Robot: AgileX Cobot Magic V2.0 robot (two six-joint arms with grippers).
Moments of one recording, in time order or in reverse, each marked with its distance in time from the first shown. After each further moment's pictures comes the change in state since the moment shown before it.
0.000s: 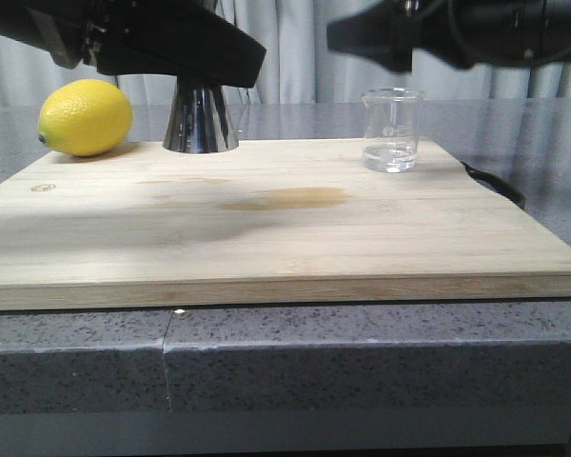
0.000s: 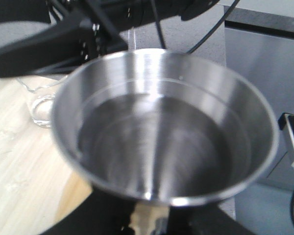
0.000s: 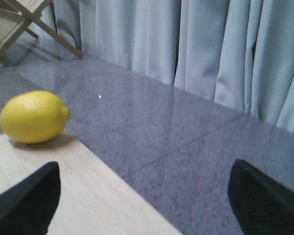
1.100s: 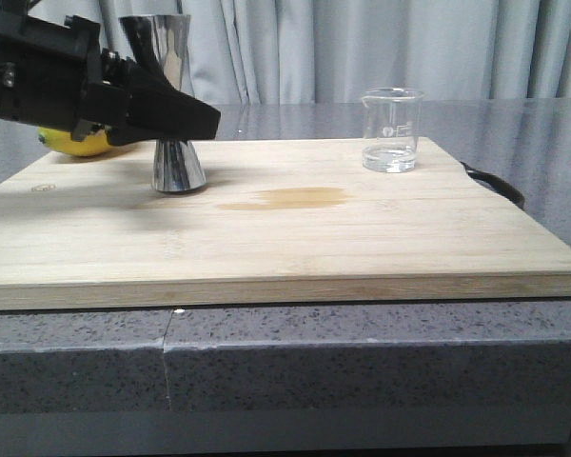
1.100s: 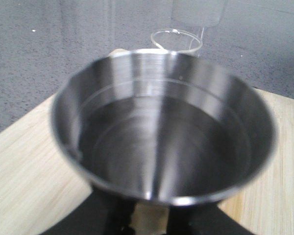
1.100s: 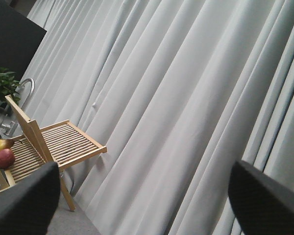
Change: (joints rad) left arm 0.152 0.243 0.000 -0.268 0.013 0.302; right arm 0.035 -0.590 -0.011 -0.009 -0.042 0.000
